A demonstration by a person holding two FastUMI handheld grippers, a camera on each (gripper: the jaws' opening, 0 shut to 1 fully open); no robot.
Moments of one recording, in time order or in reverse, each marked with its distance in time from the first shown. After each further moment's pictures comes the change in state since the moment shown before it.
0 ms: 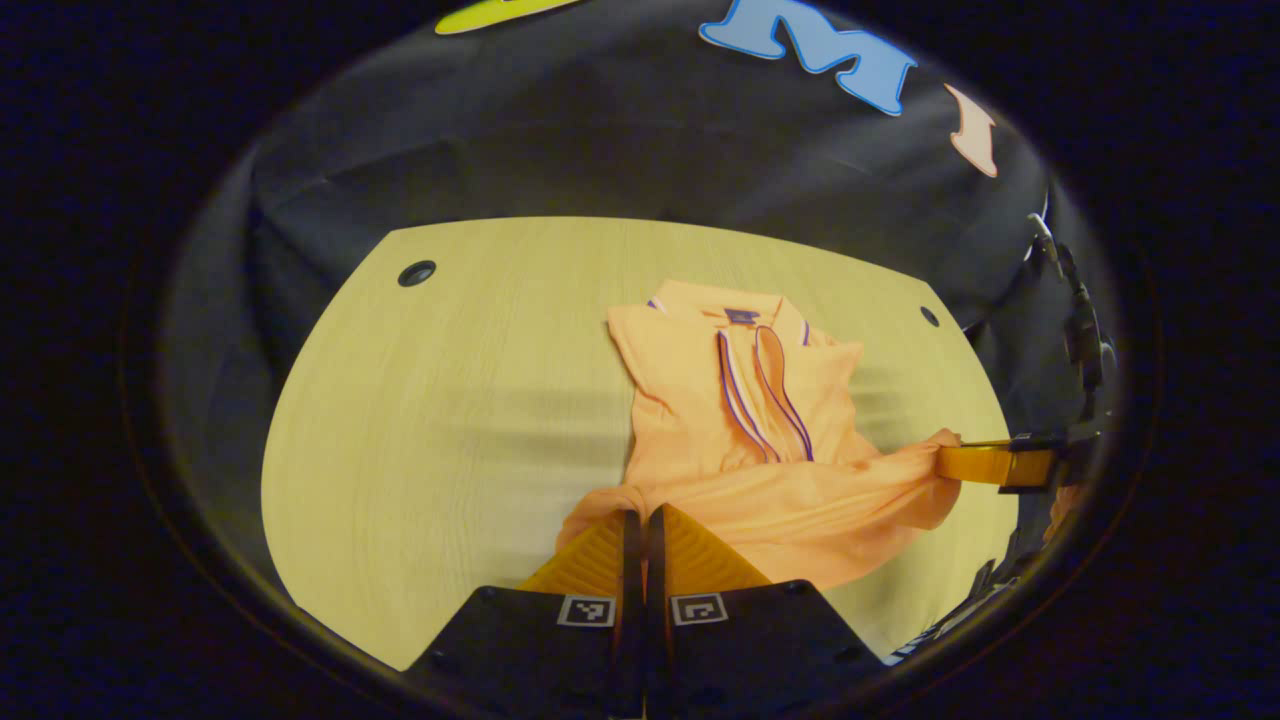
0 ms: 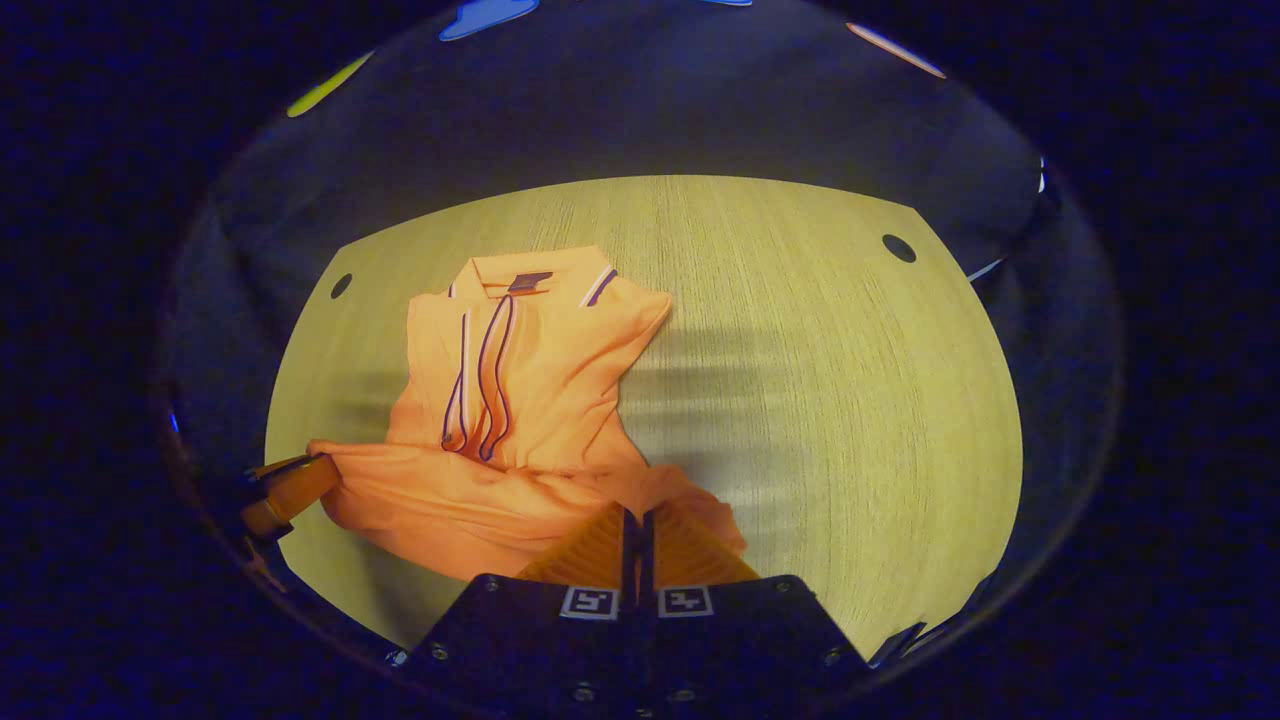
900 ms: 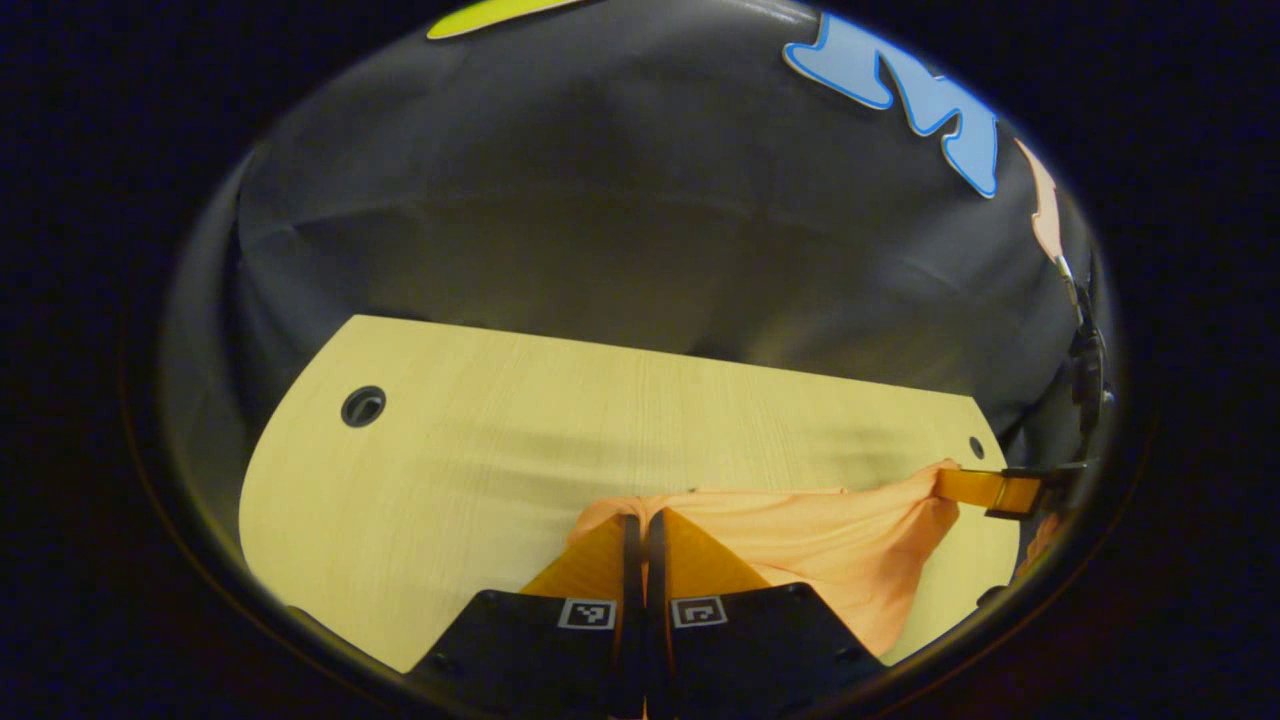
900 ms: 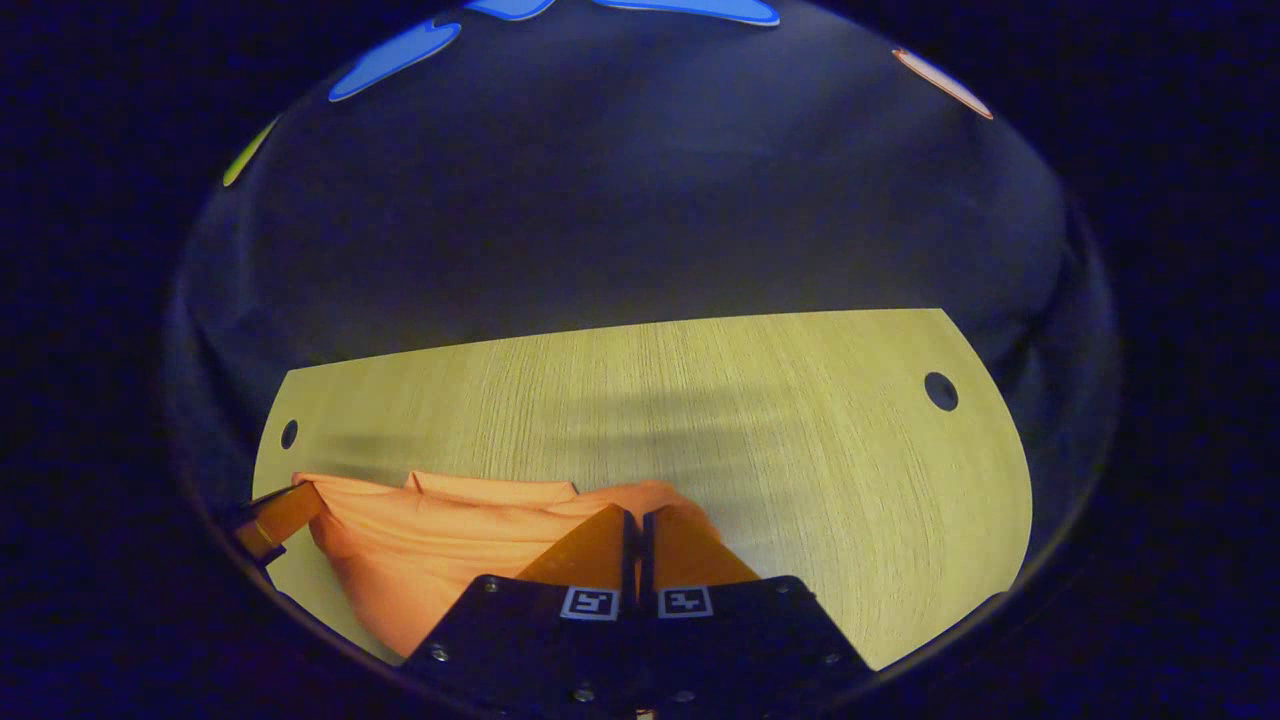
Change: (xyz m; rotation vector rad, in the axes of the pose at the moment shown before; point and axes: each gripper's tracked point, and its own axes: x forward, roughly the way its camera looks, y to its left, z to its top) left arm 0.130 0.012 0.181 -0.044 -0.218 0.006; right arm 0.083 -0.007 0.187 0.064 -0.259 -0.049
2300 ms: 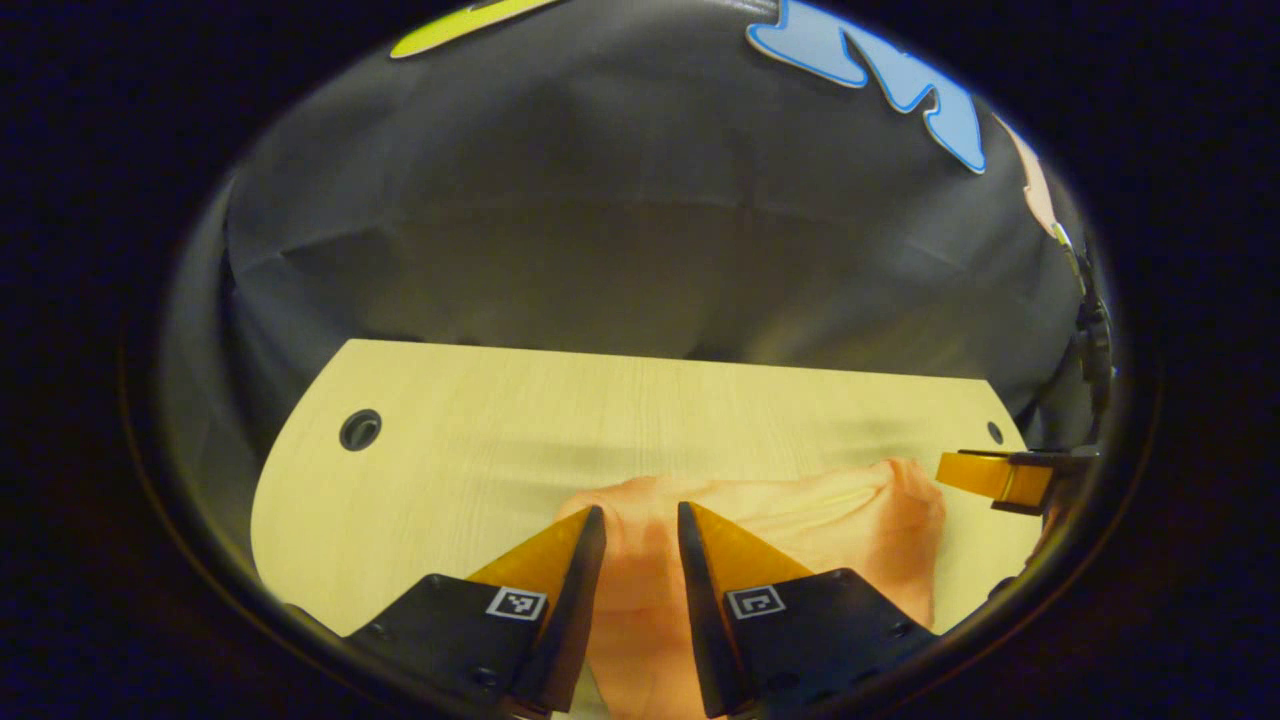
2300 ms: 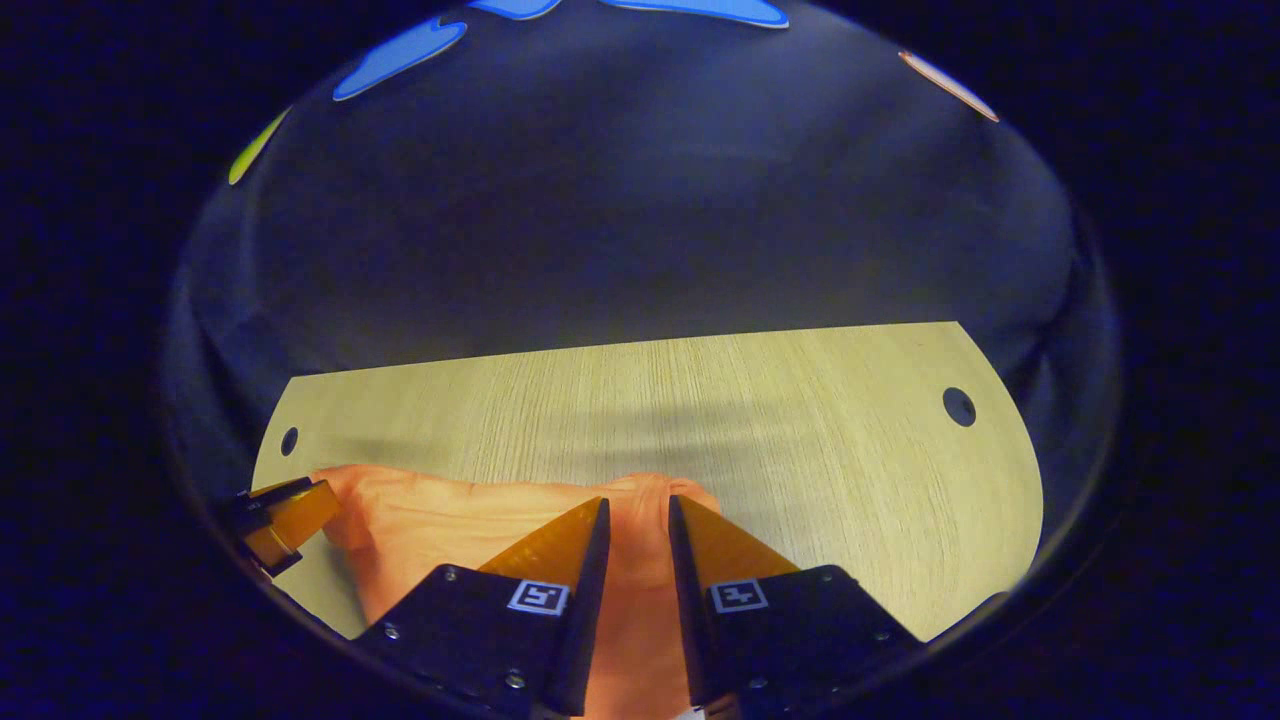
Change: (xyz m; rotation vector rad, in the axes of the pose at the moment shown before) left arm -0.017 -0.008 0.008 0.042 -0.024 0.038; right arm -0.011 0.006 0.008 -0.033 -0.062 0.036
